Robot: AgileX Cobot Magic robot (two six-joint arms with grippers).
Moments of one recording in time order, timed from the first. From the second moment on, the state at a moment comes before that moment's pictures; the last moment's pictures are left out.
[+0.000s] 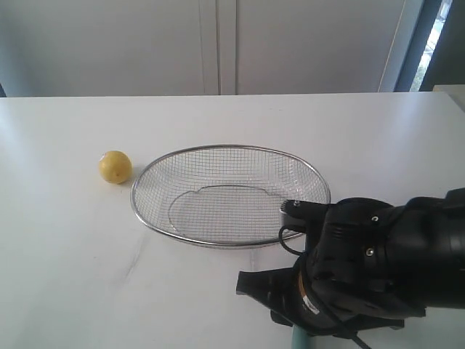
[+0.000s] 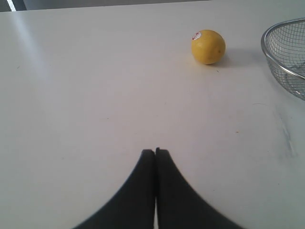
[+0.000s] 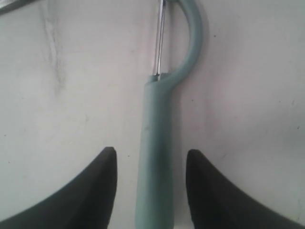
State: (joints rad) left arm -0.03 0.01 0.03 -0.15 0.39 0.16; right arm 0.93 1.57 -0.73 -0.42 0.62 1.44
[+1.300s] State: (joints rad) left arm -0.03 0.01 0.03 -0.15 0.39 0.16; right arm 0.92 1.57 -0.68 -0.47 0.54 1.46
